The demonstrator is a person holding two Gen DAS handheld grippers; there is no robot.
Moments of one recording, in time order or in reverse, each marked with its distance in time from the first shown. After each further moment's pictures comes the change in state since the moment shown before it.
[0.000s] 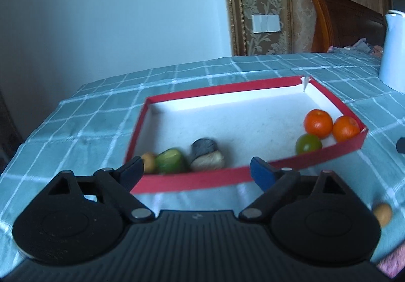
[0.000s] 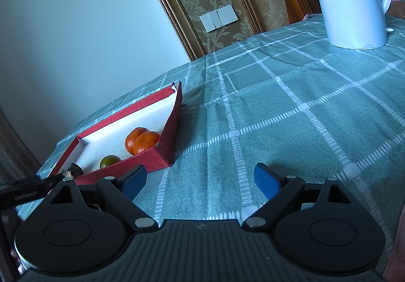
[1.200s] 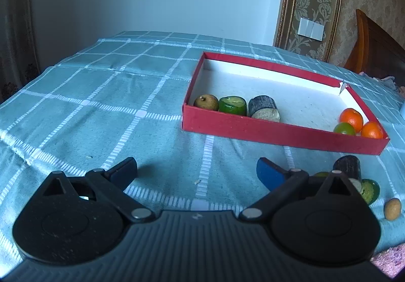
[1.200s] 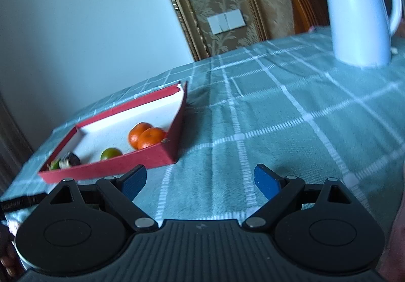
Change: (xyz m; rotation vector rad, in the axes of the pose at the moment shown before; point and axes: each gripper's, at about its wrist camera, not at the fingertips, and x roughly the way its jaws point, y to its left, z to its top) left arm -0.008 0.051 -0.046 -0.282 0.089 0.051; right arm -0.007 0.022 -0.004 -0.118 -0.004 -0.027
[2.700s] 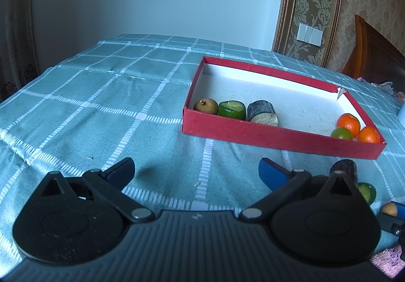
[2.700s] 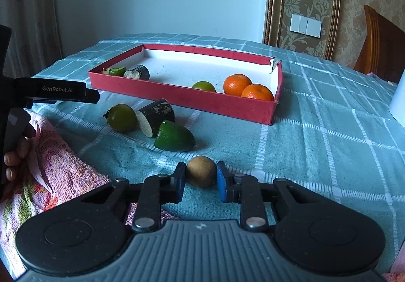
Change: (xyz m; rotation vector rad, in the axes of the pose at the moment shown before) left arm -0.003 0.001 0.000 -0.008 -0.016 -0.014; right arm -0.008 0.100 -0.047 -0.439 0.143 0.054
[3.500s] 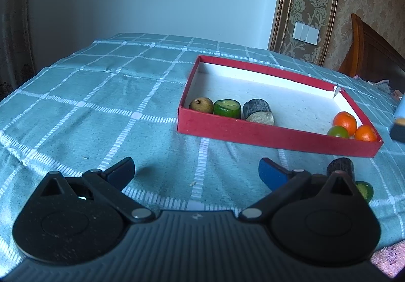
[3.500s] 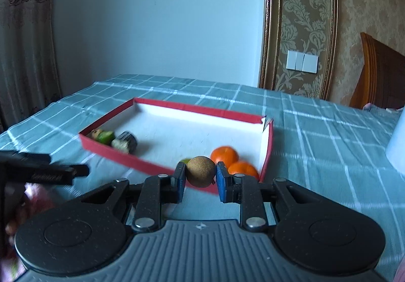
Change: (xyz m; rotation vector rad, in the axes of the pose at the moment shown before) left arm 0.001 -0.001 0.000 0.005 0.003 -0.021; right arm 0.001 -0.020 0.071 0.000 -0.149 -0.011
